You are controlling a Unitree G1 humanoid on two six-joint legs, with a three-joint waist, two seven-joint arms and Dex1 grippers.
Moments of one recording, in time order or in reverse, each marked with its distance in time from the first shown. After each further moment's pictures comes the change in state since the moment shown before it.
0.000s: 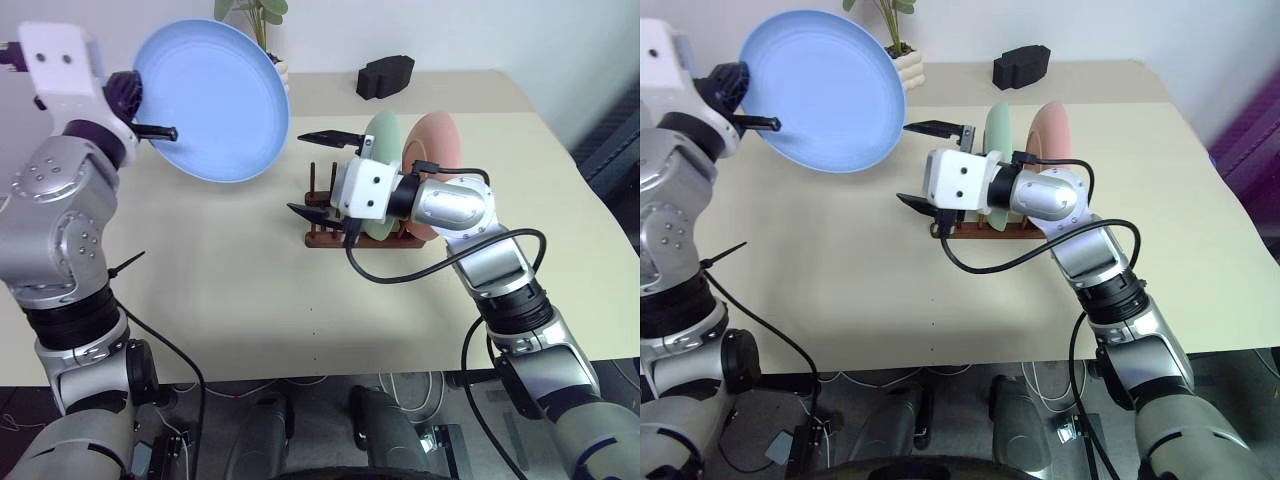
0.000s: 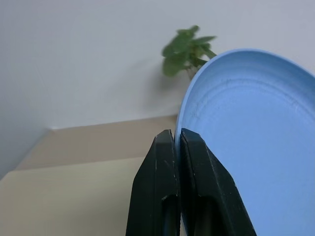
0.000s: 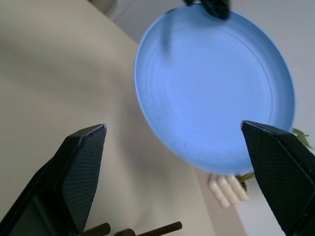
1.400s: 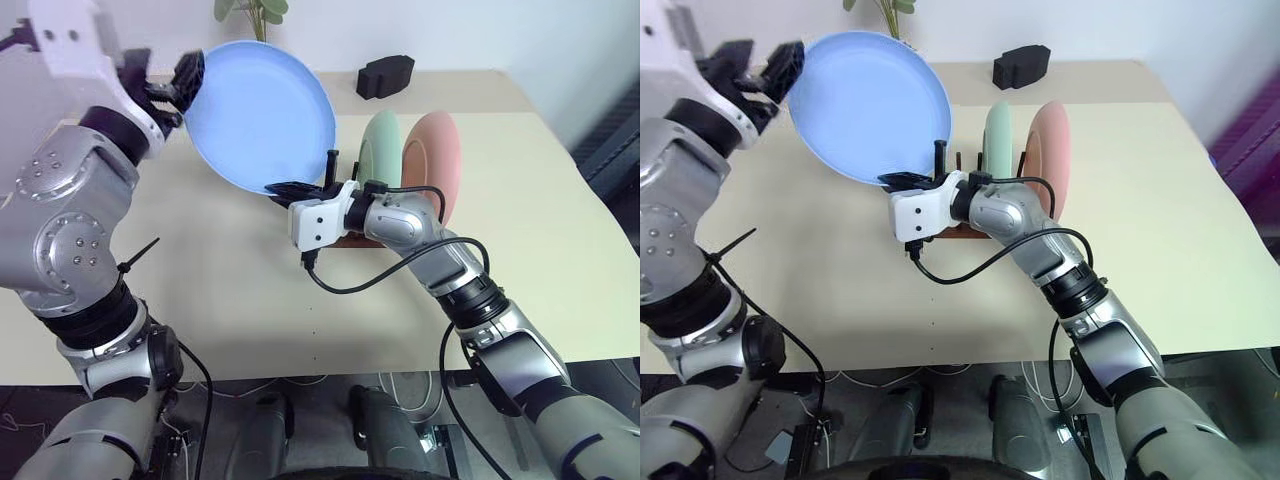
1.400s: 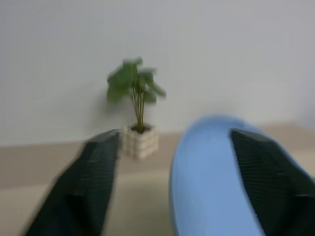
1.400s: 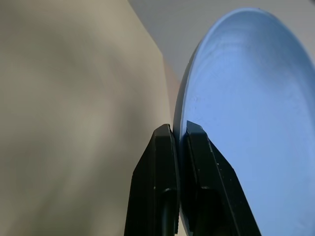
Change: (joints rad) left arm -0.084 -0.152 0.212 -0.149 -0.179 0.060 -0.025; right arm -0.044 0.108 0.092 0.209 -0.278 -0.216 -0.137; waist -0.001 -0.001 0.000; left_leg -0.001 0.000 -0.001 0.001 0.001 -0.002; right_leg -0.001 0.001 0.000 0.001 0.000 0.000
